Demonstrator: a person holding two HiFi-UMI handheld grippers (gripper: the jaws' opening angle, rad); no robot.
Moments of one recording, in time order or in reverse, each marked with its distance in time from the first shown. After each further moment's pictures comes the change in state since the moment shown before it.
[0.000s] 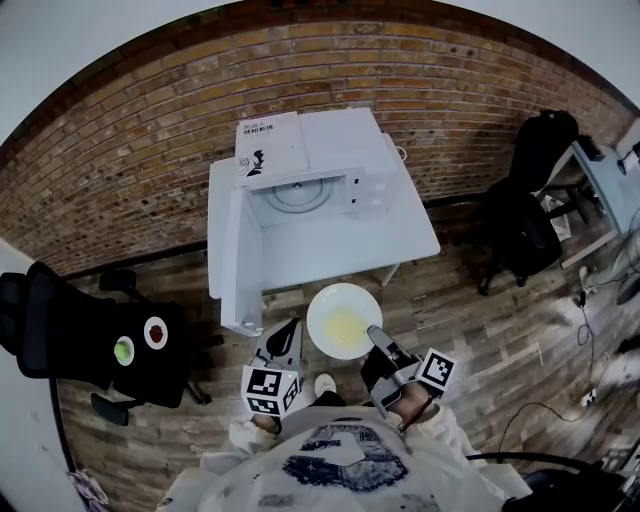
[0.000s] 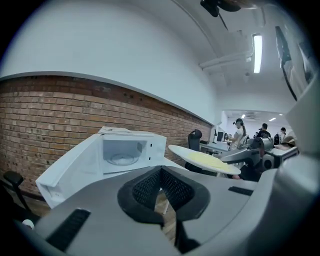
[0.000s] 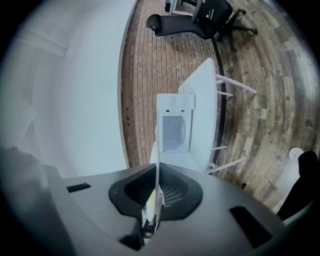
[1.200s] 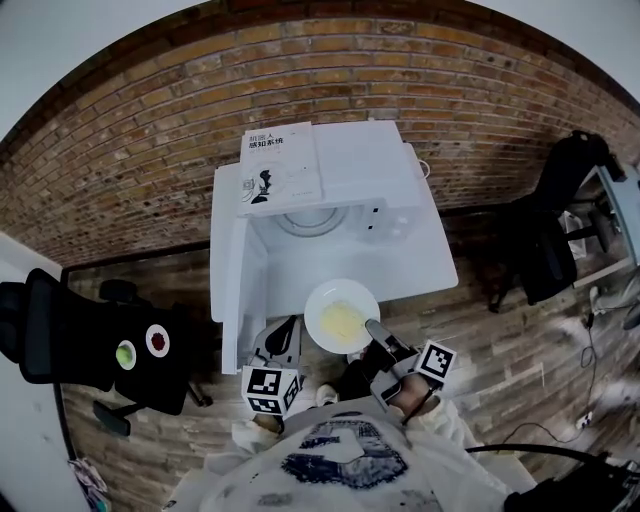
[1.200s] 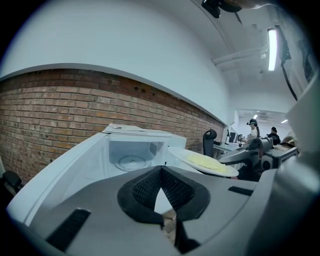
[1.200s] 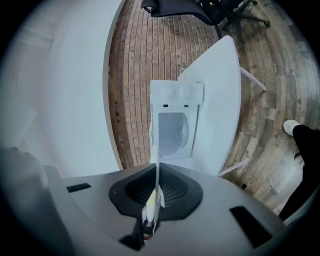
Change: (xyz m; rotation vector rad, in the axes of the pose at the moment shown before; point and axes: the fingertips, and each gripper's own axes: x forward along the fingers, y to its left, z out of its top) left arm 0.094 0.076 0.024 -0.051 0.023 0.098; right arm 0.126 -0.010 0.065 0.017 0.095 -0.051
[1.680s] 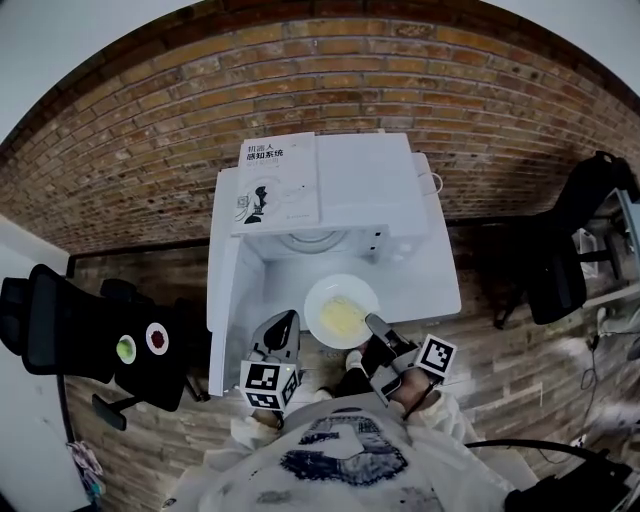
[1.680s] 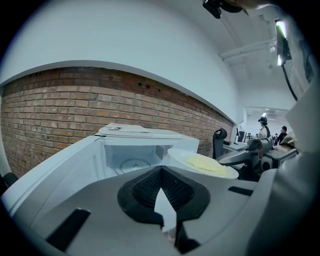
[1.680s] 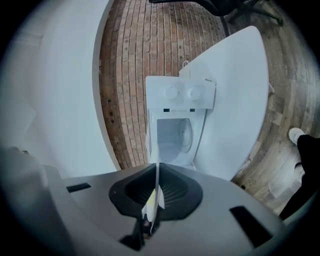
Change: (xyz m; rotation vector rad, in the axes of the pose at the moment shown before) left arm 0.072 0.015 0.025 -0.015 0.015 0.082; right arm 0.056 0.001 0.070 0.000 0.087 -0.015
